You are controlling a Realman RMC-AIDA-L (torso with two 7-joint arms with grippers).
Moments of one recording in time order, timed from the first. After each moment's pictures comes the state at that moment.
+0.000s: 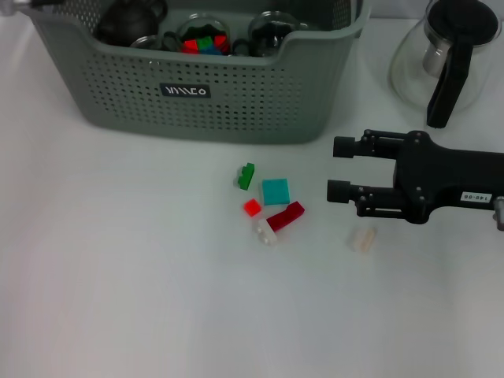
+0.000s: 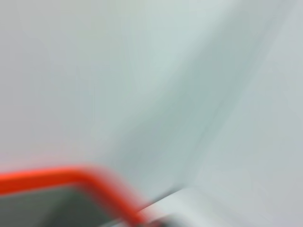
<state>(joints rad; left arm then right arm) -0.69 -2.04 0.67 1.07 1.88 1.59 -2.11 0.53 2.07 -0.86 -0.56 -1.80 -1.72 1.29</state>
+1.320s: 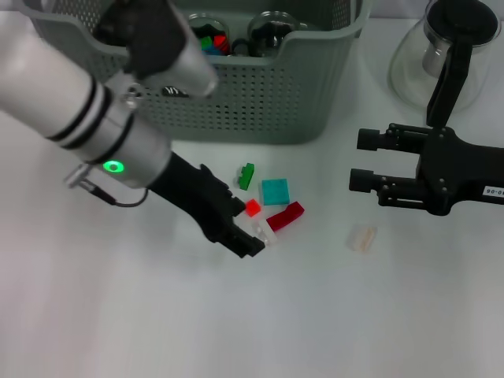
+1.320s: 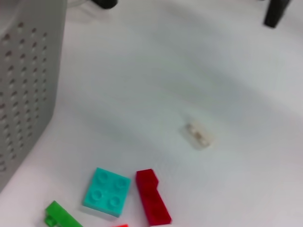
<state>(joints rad) -0.59 -2.17 1.23 1.16 2.41 1.61 -2.11 0.51 2.05 -0.82 -0.56 -1.80 -1.72 1.32</state>
